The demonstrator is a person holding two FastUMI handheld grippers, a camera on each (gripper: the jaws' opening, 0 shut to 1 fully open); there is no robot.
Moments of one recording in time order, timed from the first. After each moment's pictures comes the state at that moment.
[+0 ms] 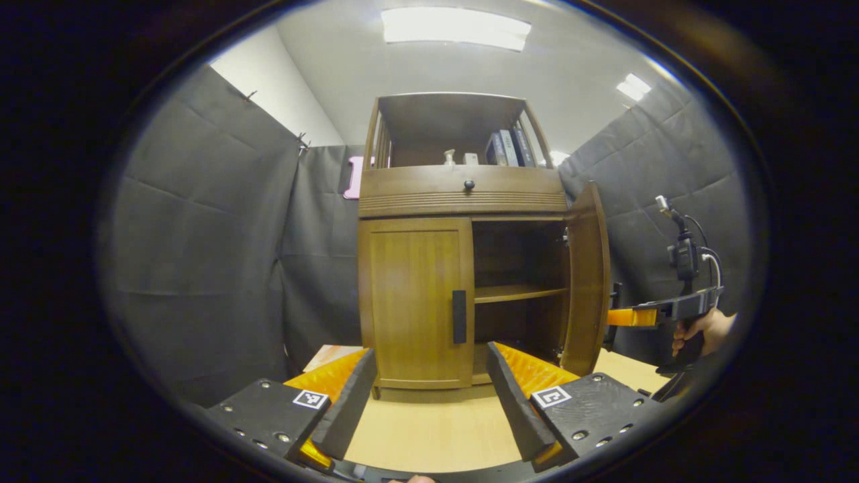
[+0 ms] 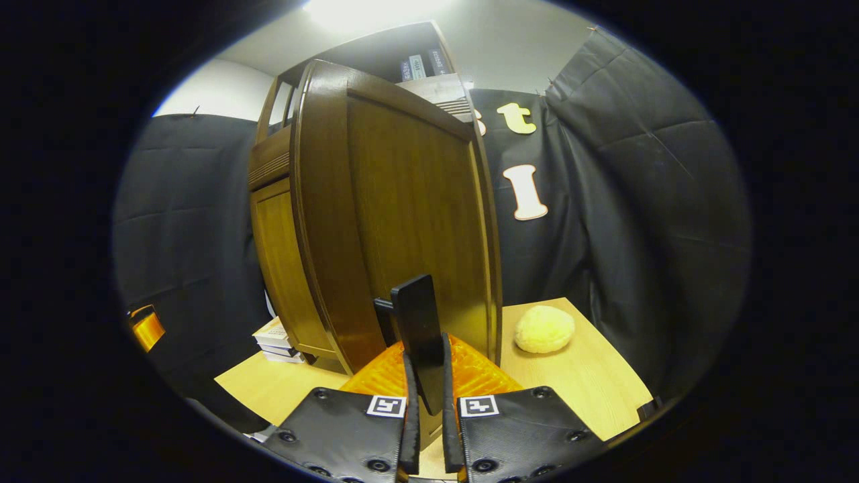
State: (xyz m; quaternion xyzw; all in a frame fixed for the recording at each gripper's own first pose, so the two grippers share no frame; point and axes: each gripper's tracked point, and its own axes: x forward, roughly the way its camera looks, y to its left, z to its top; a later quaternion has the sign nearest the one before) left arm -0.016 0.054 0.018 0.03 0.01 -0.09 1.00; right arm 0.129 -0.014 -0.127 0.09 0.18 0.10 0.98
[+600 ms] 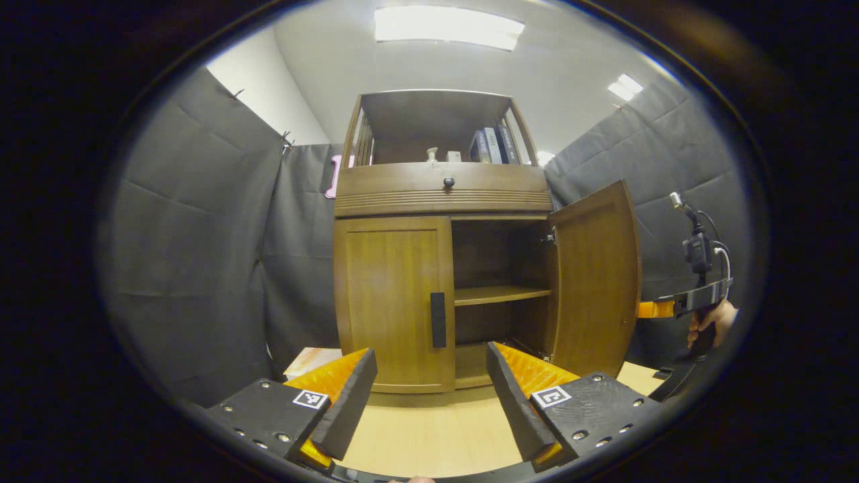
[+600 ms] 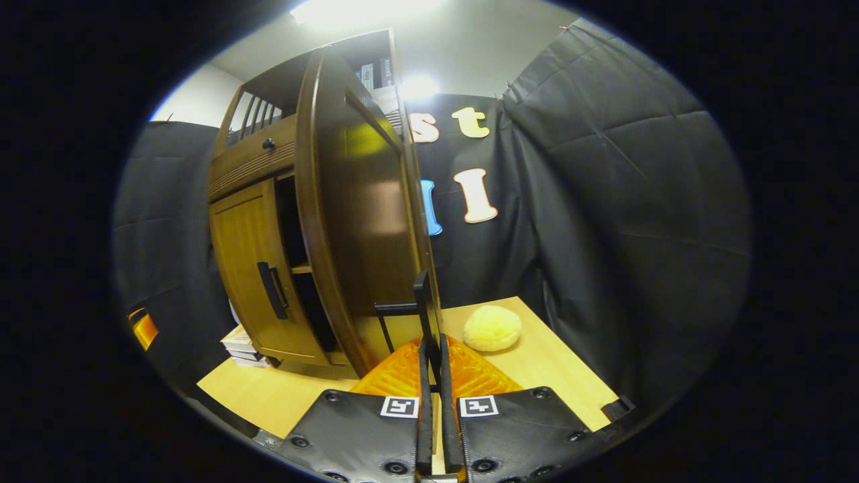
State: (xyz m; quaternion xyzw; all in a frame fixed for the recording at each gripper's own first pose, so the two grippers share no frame) left arm -0.012 0.022 0.020 0.03 0.01 -0.12 0.99; right arm 0.112 -0.100 -0.120 0.09 0.18 0.00 0.98
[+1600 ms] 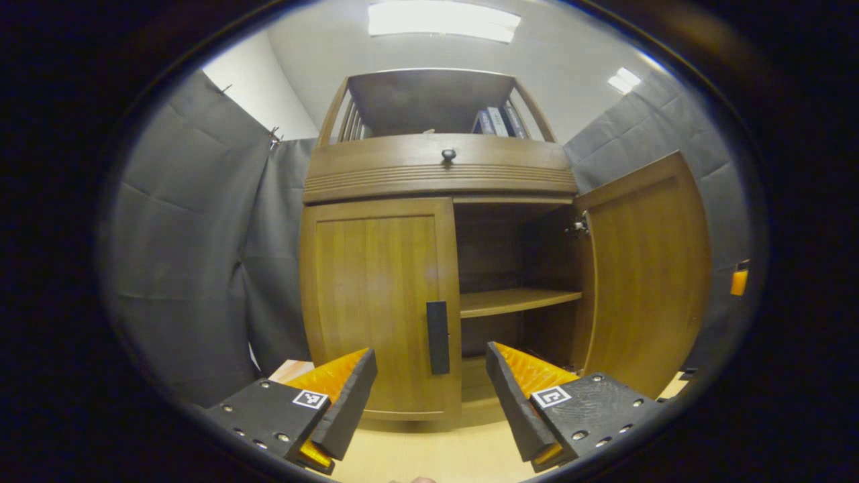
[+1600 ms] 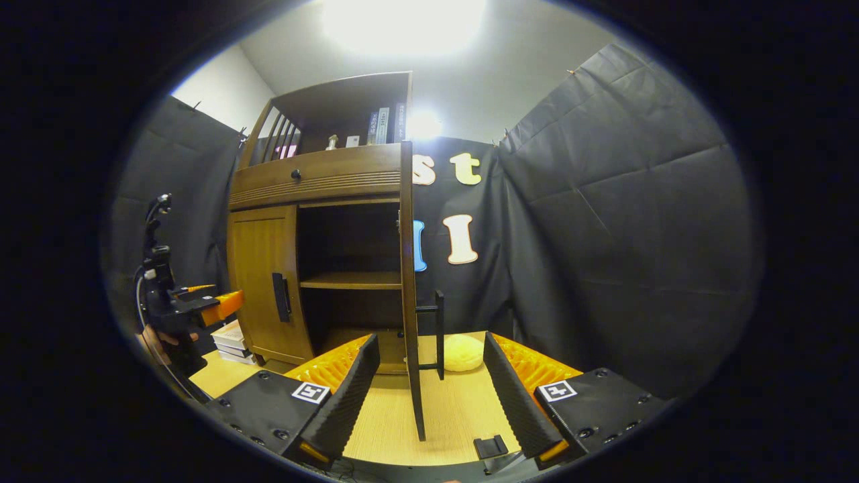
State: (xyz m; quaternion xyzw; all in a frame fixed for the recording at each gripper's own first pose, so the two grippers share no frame) left arm 0.114 -0.006 -0.019 0.04 0.01 -0.11 0.99; right arm 0.018 -0.117 -0.061 0.03 0.10 -0.02 0.99
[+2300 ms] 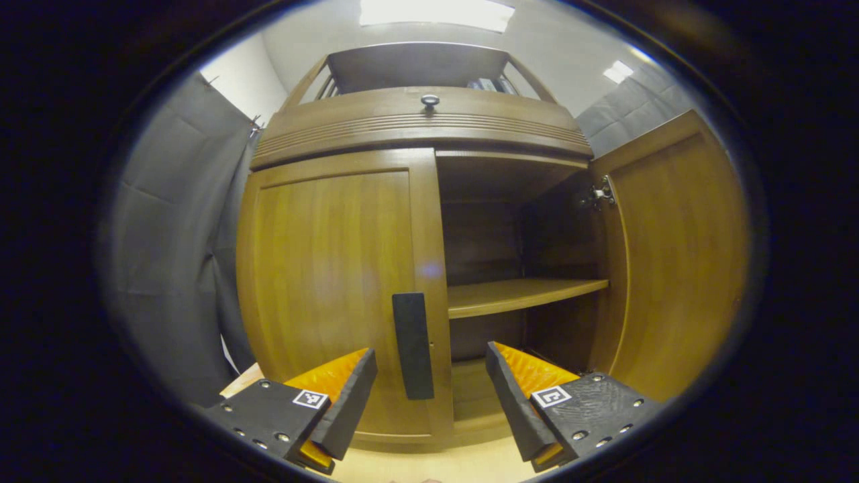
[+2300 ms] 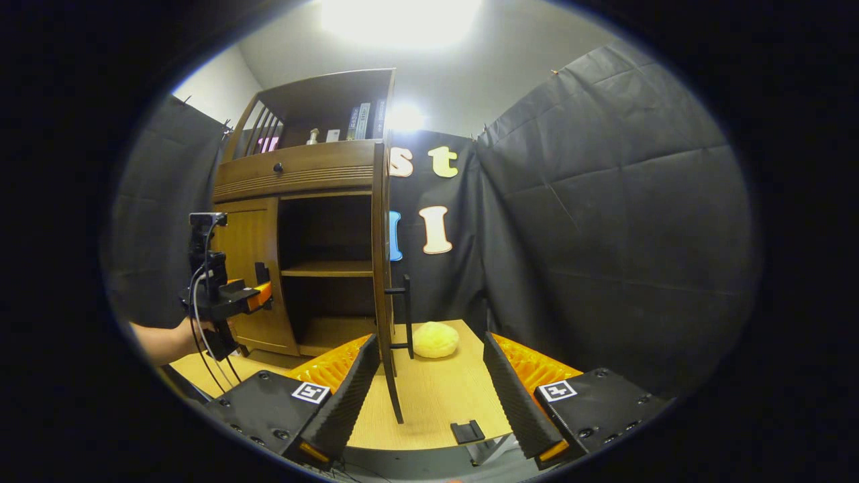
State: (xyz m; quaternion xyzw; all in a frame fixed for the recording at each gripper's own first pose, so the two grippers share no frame) left arm 0.219 -0.057 -0.053 0.04 0.01 -0.13 0.99; right arm -0.022 -0.142 -0.059 0.02 0.12 -0.07 0.99
